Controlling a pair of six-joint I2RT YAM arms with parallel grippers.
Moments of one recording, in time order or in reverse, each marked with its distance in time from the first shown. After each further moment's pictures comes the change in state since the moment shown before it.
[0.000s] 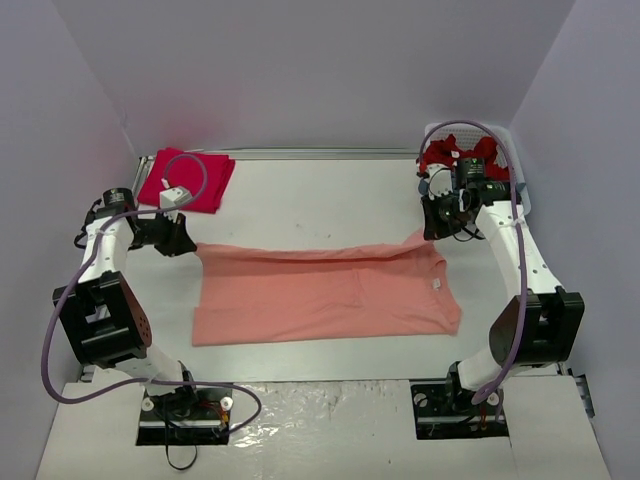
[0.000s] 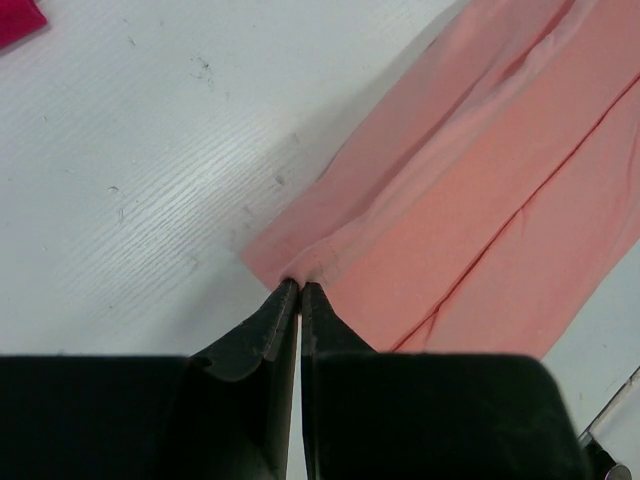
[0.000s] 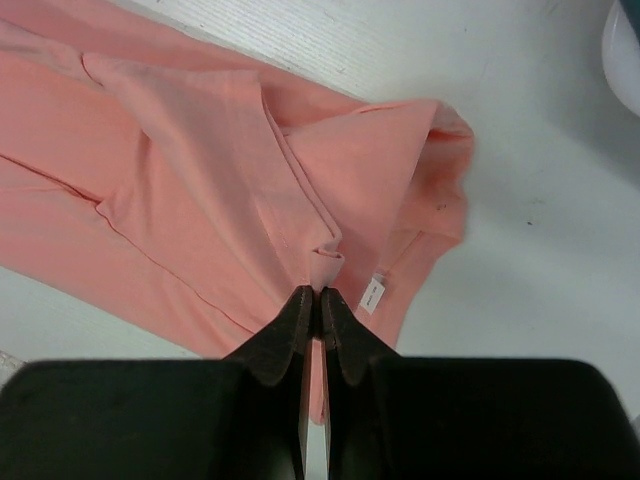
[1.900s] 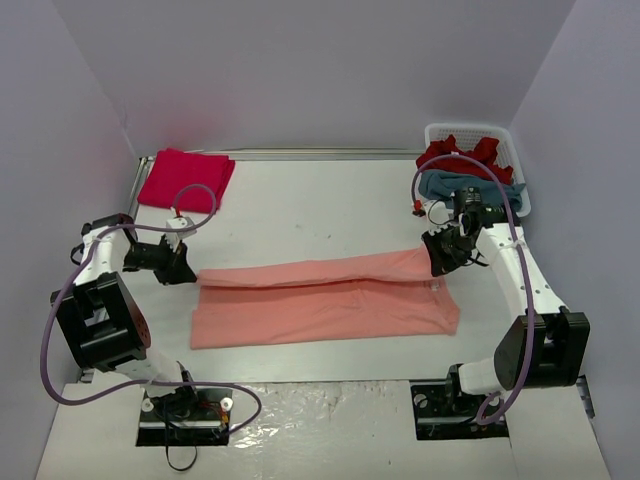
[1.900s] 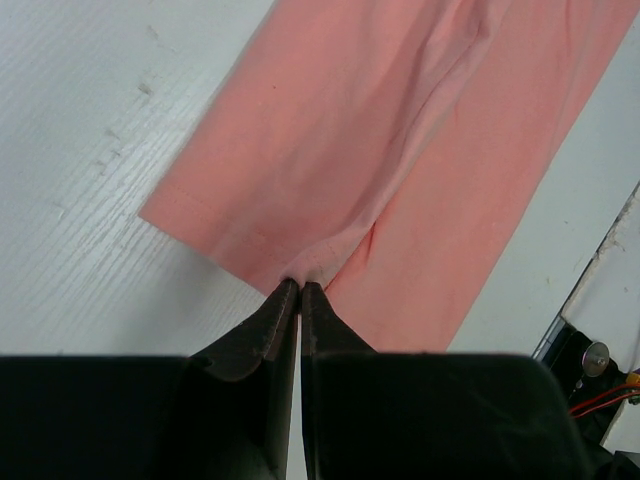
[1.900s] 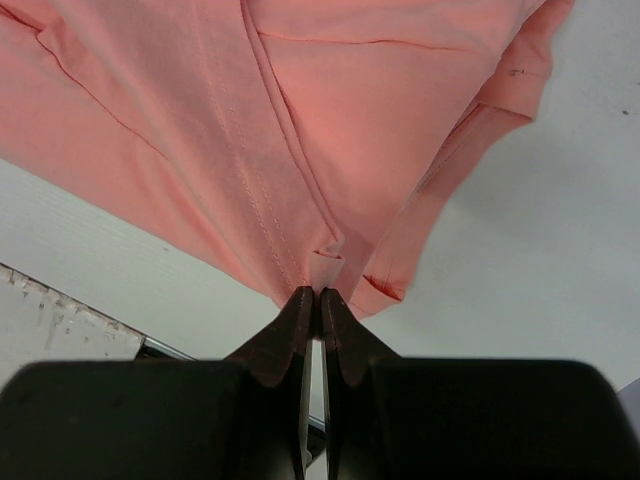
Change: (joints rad) left arm 0.064 -0.006 -0.081 -0.302 0.024 0.404; right arm 0.000 -0.128 -0.212 -0.119 0.046 -0.139
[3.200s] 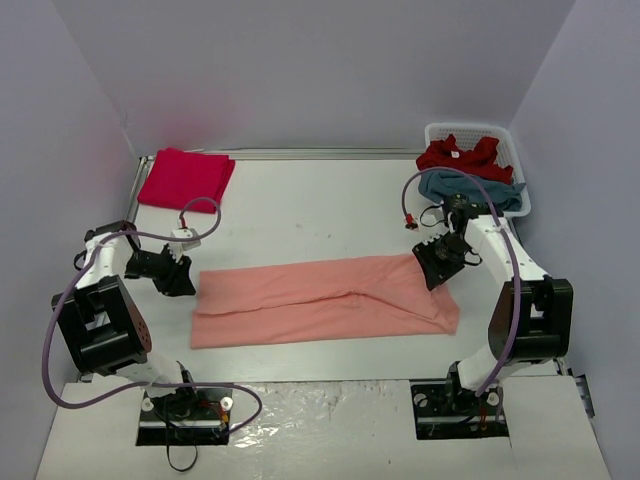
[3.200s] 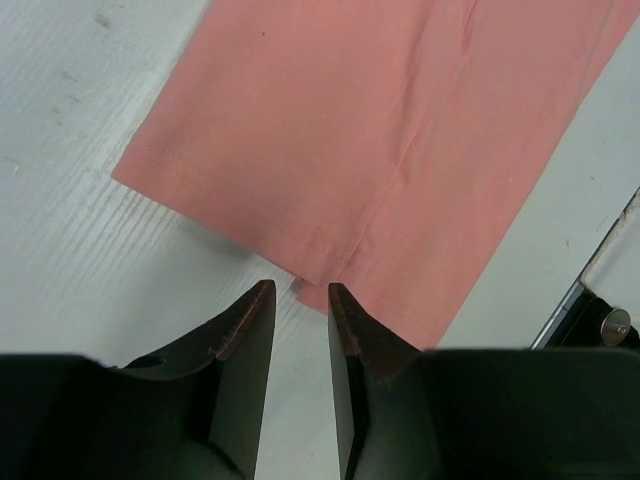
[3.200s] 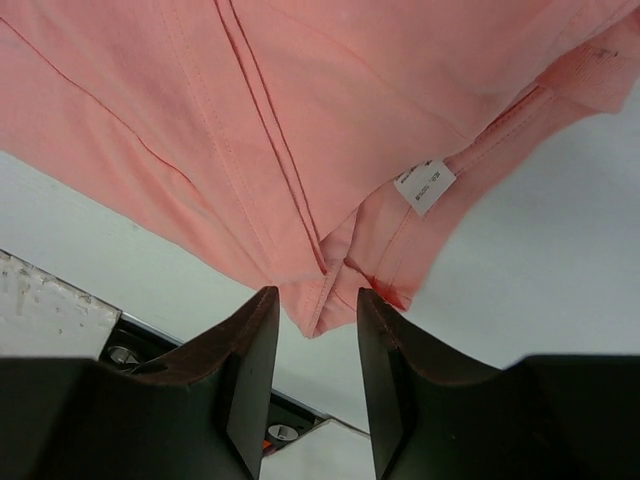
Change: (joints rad) left arm 0.000 -0.033 -0.086 0.014 -0.100 0.057; right arm -0.001 0.147 -0.046 -0.006 0.028 -0.071
